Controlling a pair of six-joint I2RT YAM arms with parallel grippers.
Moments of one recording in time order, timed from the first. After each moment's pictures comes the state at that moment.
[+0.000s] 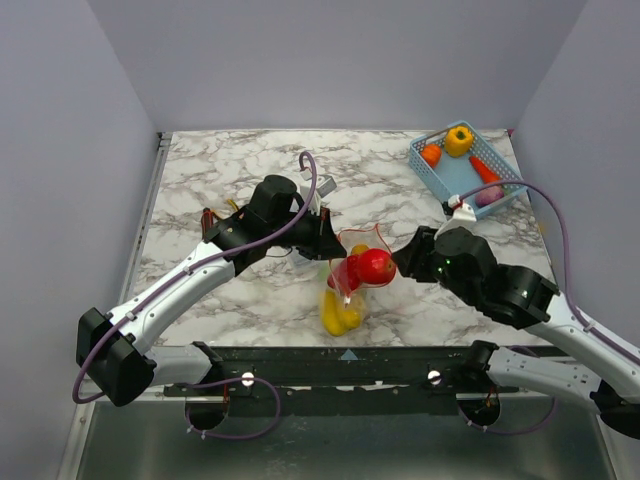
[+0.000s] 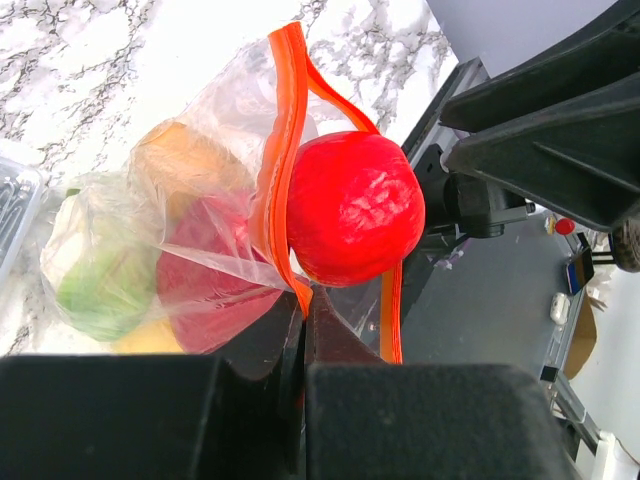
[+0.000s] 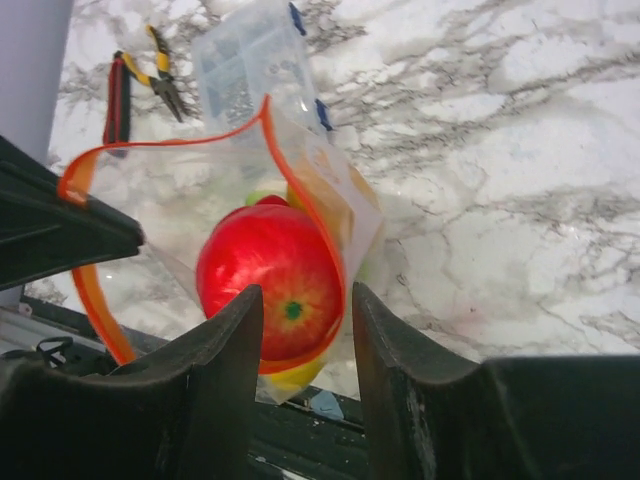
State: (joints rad) left arm -0.69 1.24 1.11 -0.40 0.54 -0.48; right arm 0.95 0.84 1.02 -0.72 0.44 0.76
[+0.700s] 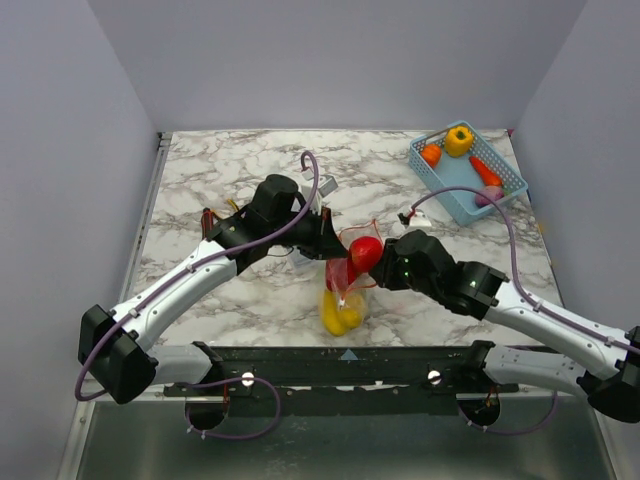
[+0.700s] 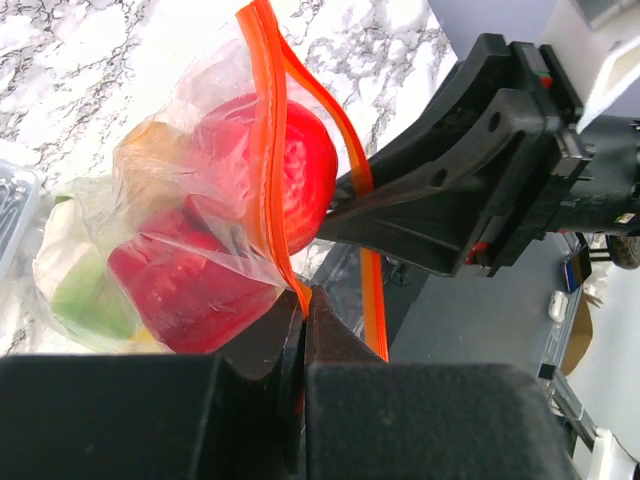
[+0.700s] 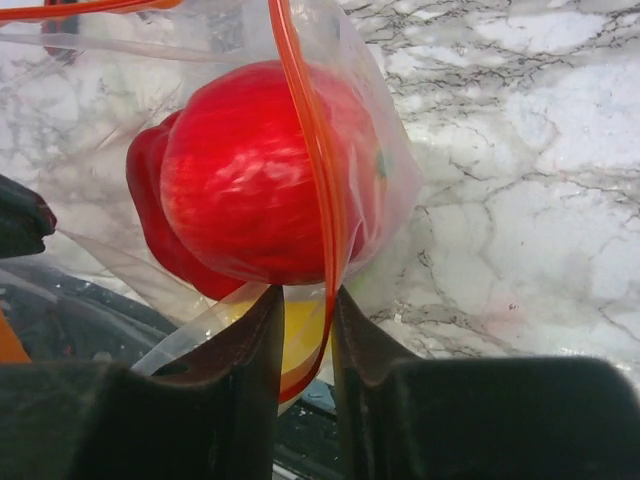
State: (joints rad) left arm -0.69 1.26 1.11 -0.39 0.55 -0.48; right arm 0.95 0.98 0.86 -0.56 0.30 0.74
